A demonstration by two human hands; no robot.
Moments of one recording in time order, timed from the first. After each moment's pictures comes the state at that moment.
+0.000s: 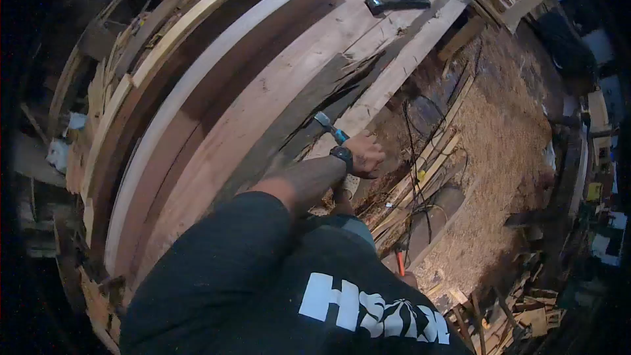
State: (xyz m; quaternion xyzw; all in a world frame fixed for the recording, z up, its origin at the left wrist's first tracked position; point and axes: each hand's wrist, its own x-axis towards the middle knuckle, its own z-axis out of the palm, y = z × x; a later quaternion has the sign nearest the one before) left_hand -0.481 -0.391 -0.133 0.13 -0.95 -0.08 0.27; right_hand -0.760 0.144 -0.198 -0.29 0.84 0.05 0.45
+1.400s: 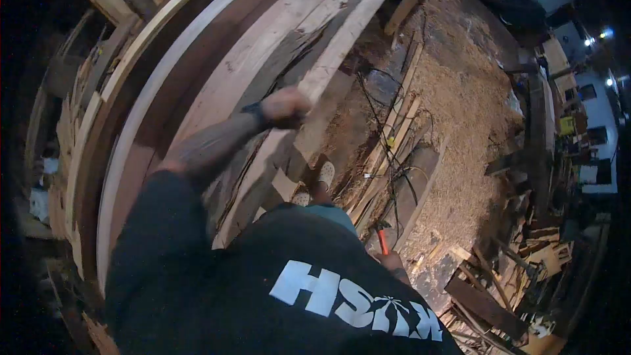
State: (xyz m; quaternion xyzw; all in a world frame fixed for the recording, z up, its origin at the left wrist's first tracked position) left_hand -0.350 -0.399 -0.041 0.03 -0.96 -0.19 0.22; right_hand -0.649 0.206 -0.144 -0.20 0.87 -0.01 0.45
